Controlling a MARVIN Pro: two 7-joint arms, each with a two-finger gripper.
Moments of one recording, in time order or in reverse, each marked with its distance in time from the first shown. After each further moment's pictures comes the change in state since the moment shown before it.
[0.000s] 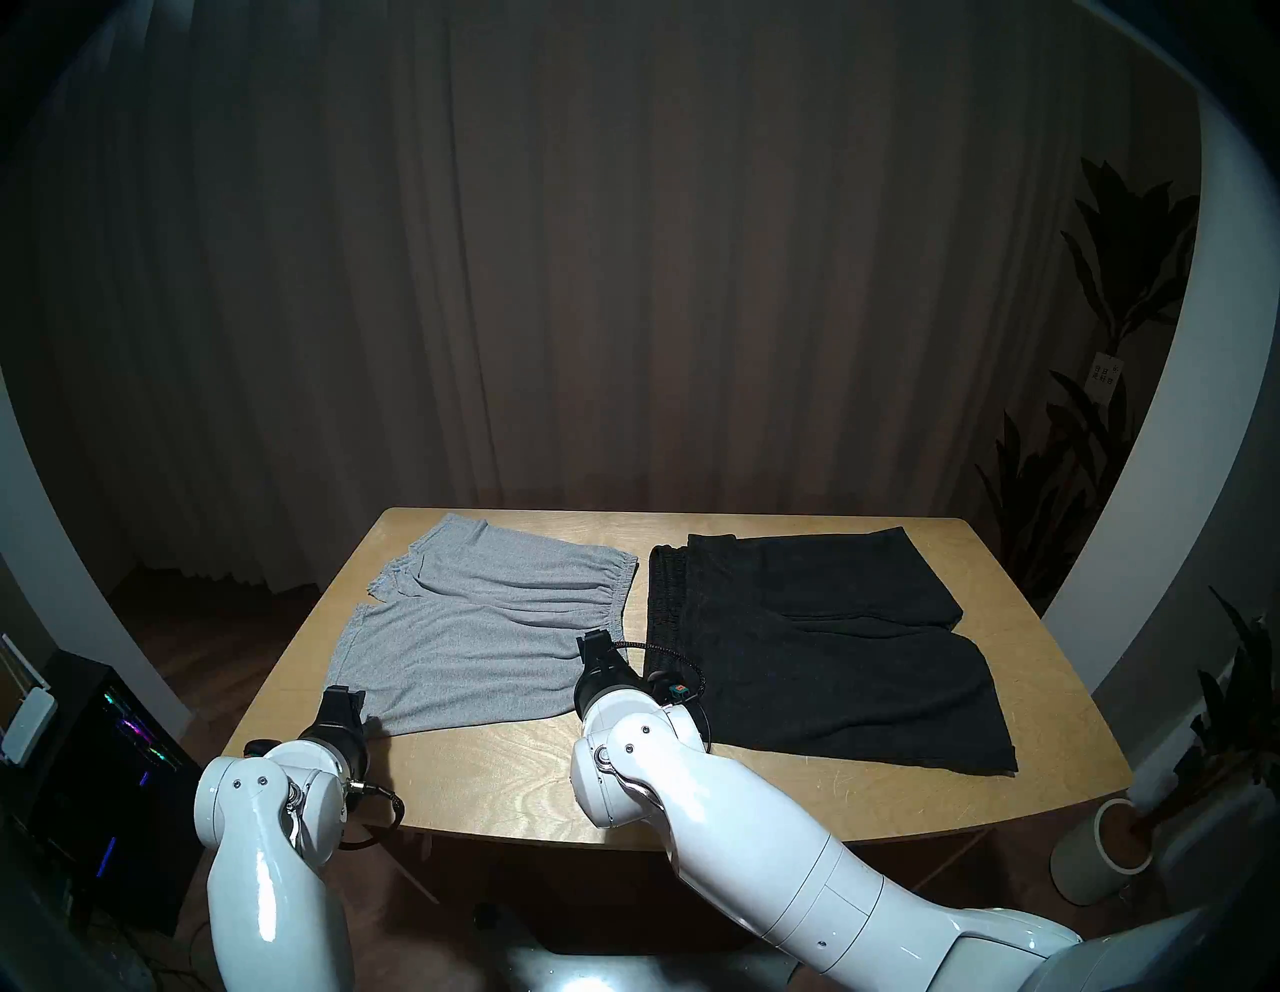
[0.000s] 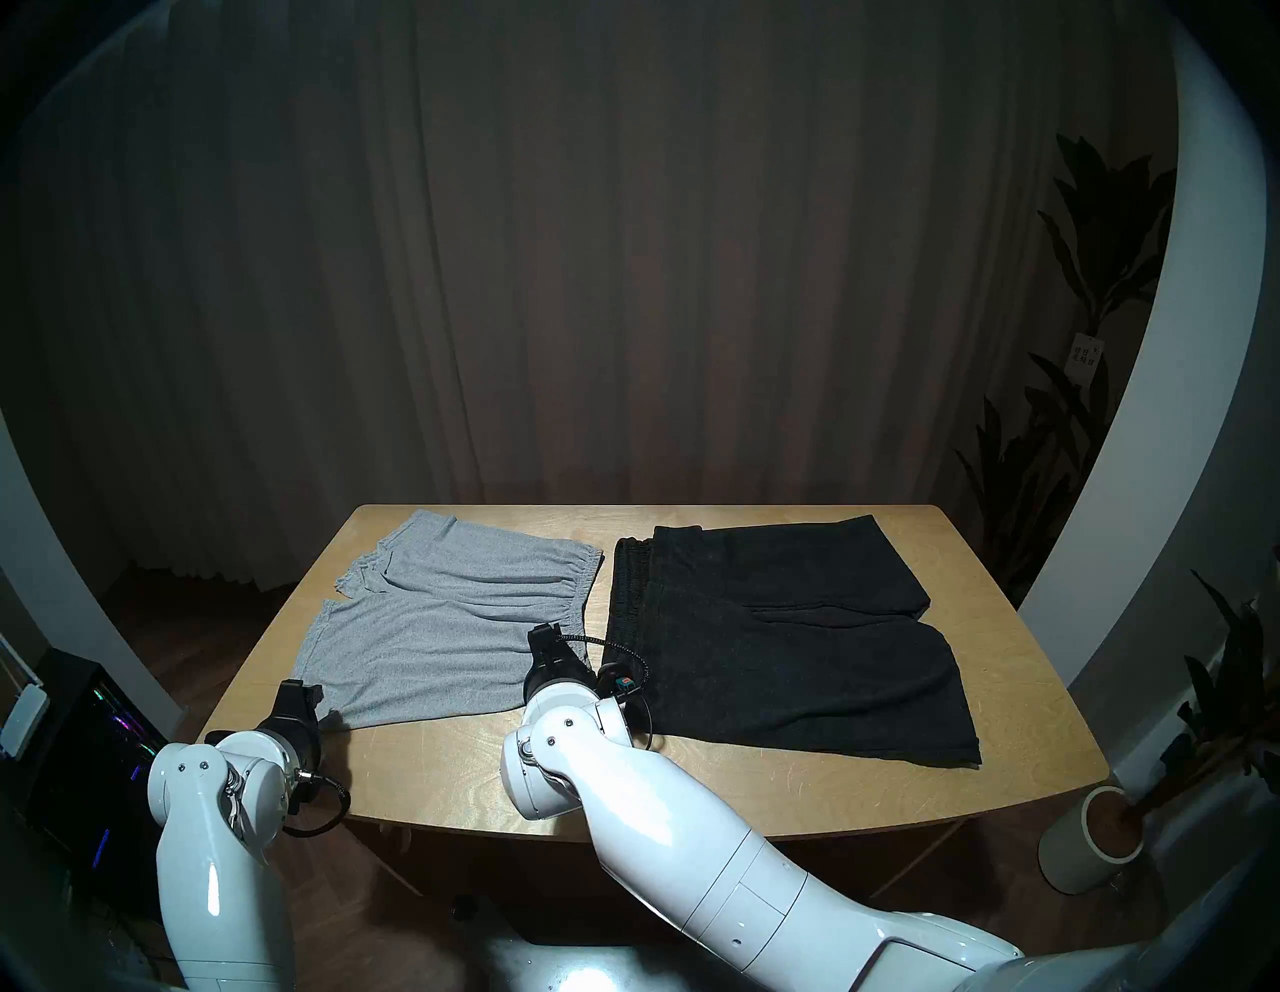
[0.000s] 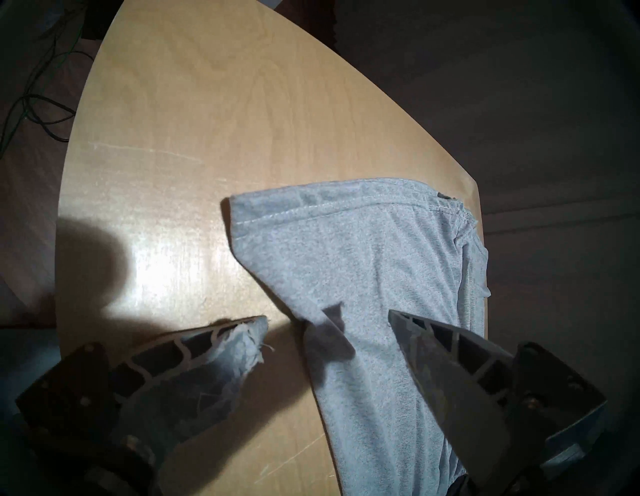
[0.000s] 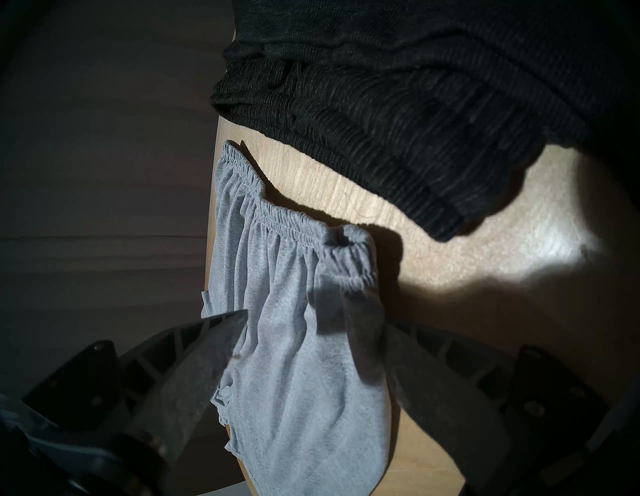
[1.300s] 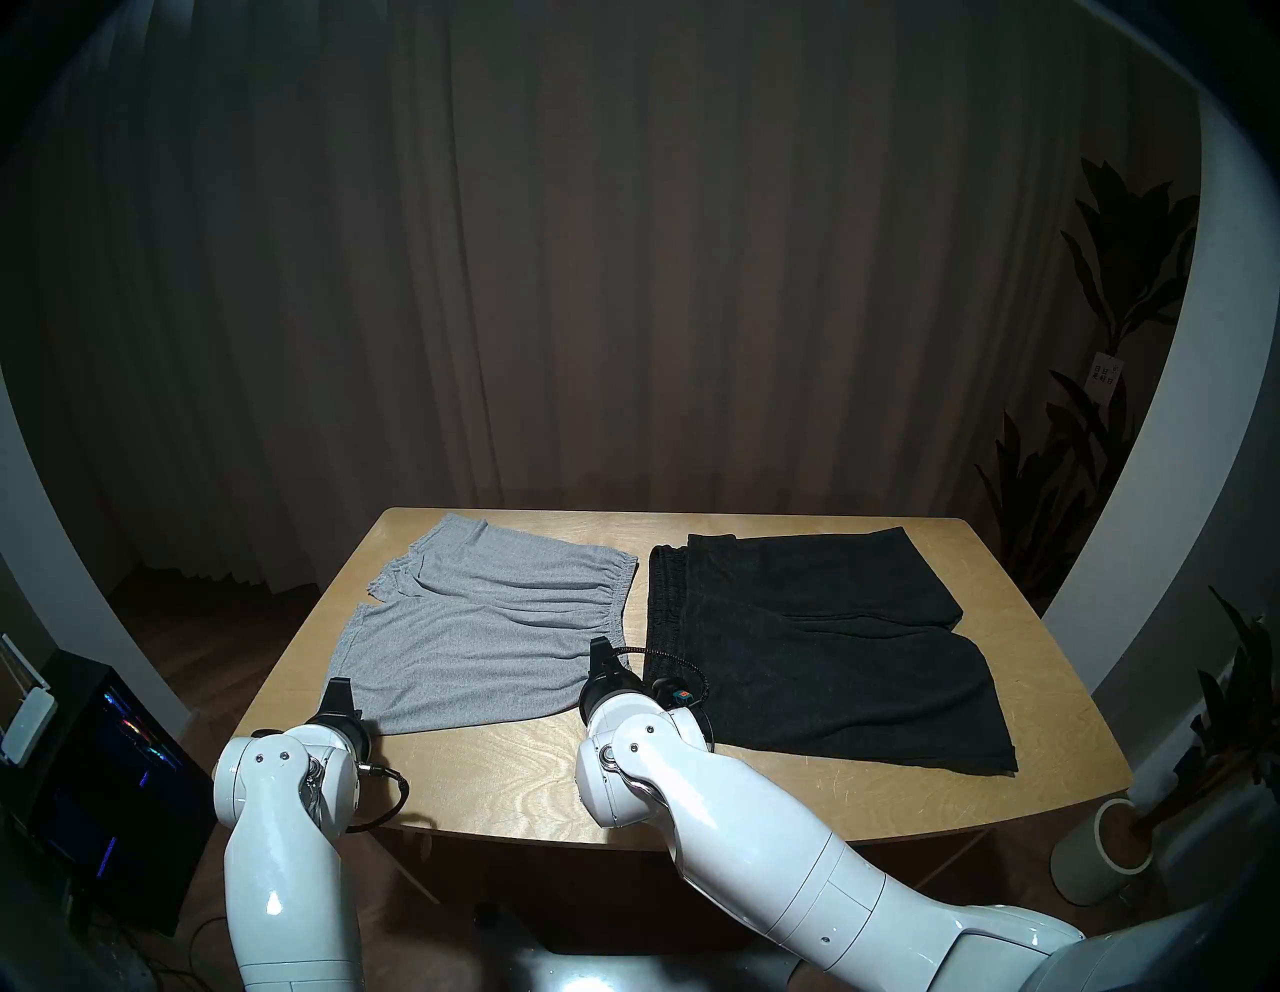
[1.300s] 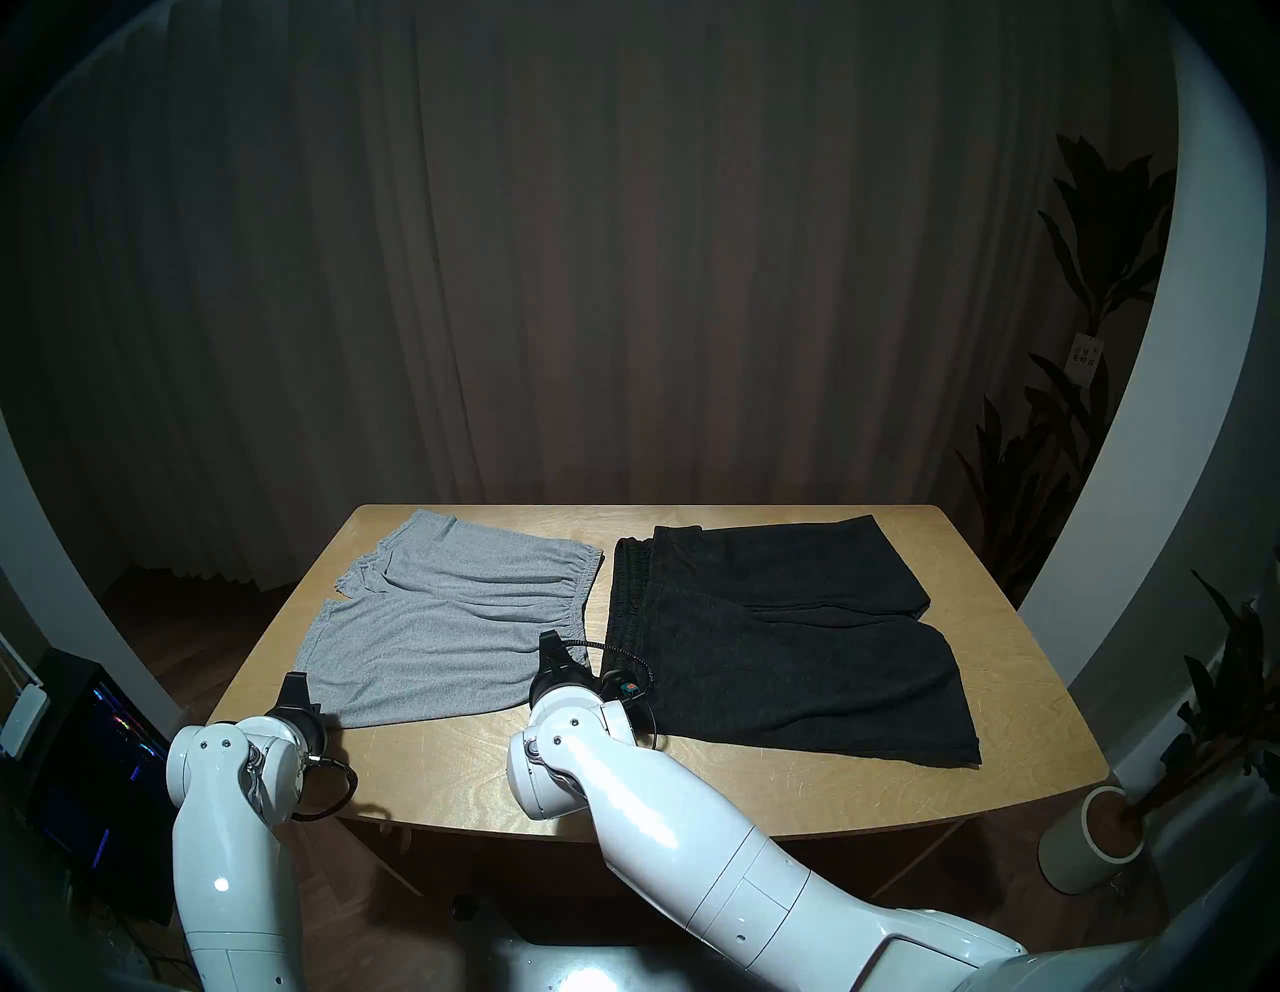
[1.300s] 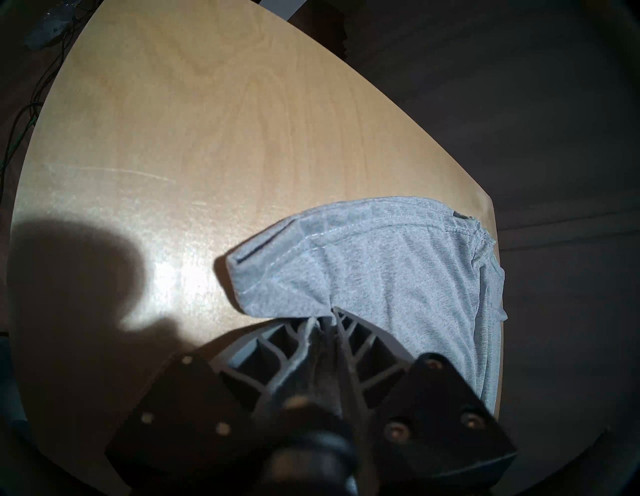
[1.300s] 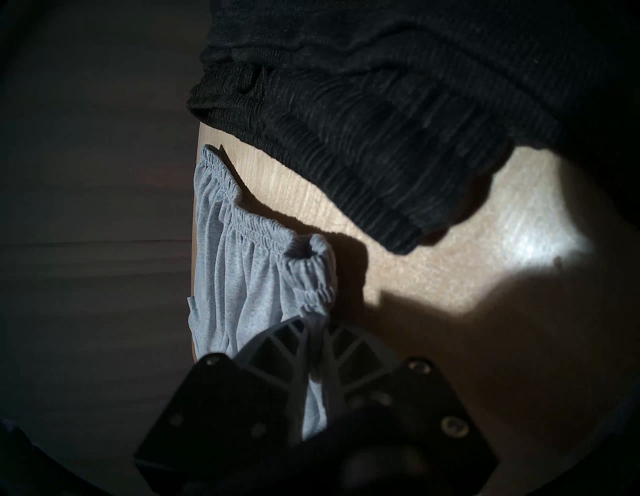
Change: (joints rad) left arm -0.063 0.025 0.011 0.081 0.035 -0.045 0.014; right arm 0.006 0.009 -0.007 0.020 0.035 -0.015 0.002
